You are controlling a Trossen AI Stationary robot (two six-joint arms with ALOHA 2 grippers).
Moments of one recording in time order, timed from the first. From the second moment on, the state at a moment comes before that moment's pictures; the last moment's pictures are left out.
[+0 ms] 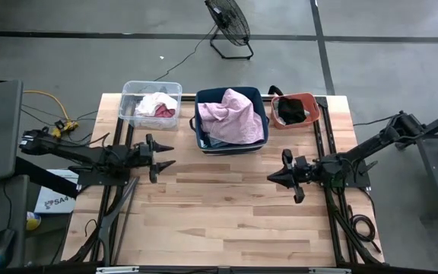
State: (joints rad) left arm -0.18 0.40 0.01 0.34 -0.38 -0.05; right arm 0.42 0.87 0.18 0.75 0.29 0.28
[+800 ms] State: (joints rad) left arm -0.04 0.40 0.01 0.30 -0.23 -0.06; right arm 0.42 0.55 0.01 0.60 0.35 0.29
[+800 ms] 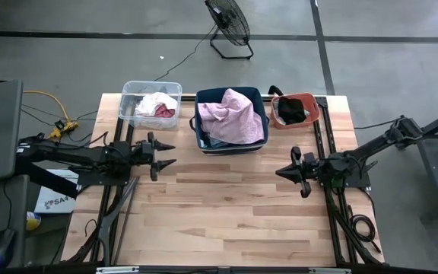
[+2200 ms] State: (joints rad) left arm -0.04 0.31 0.01 0.32 0.08 -0.09; right arm 0.29 0.26 0.01 0.27 0.16 0.18
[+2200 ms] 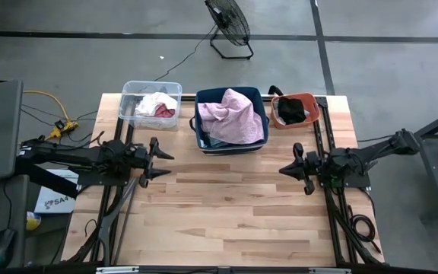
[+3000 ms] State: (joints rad) left arm -0.04 0.31 0.01 0.17 0.04 -0.11; right arm 0.14 0.24 0.01 0.22 0.10 0.31
